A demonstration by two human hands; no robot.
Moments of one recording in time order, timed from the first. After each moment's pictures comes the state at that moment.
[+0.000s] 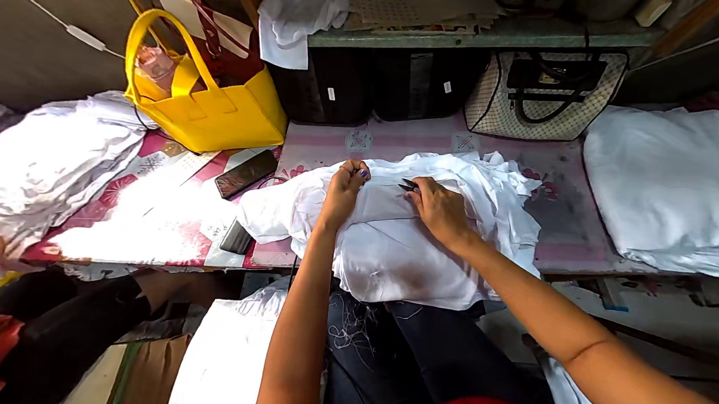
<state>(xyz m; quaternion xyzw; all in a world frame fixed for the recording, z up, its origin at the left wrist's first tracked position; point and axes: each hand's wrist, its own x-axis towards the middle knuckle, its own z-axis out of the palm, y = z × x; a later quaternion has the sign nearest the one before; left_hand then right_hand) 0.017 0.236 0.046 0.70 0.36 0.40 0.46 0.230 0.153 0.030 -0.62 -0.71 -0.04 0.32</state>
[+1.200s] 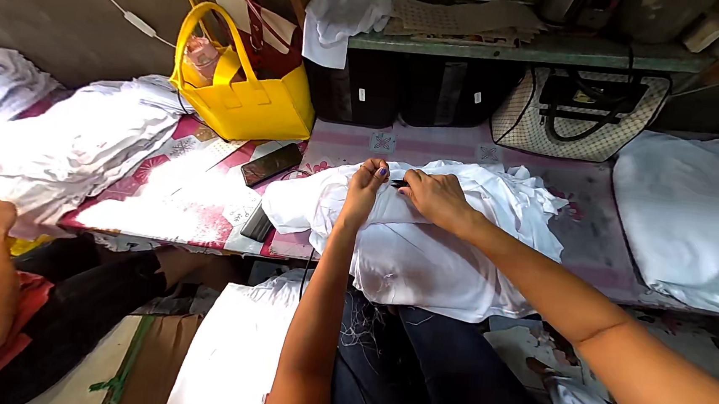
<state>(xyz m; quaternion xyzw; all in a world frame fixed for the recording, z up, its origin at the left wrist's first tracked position) 0.013 0.230 0.042 0.63 0.31 0.48 0.53 0.200 0.193 0.073 -0.53 -0.83 -0.03 0.20</state>
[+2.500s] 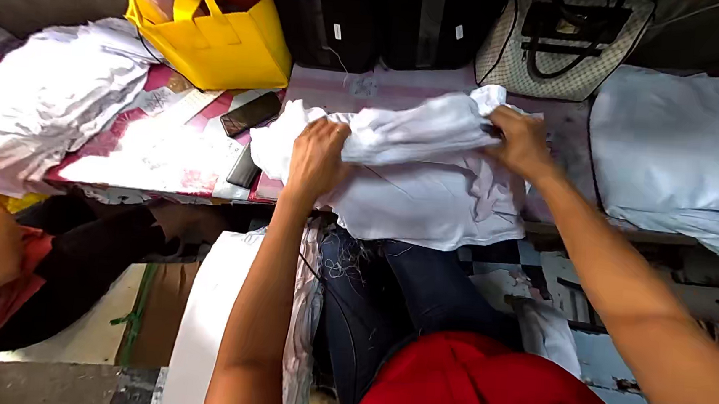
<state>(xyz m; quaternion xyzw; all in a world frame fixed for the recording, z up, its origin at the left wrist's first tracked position) -0.025 0.156 0.099 0.89 0.41 0.22 0.04 0.355 0.107 0.090 -0.57 -0.78 0.02 0.25</state>
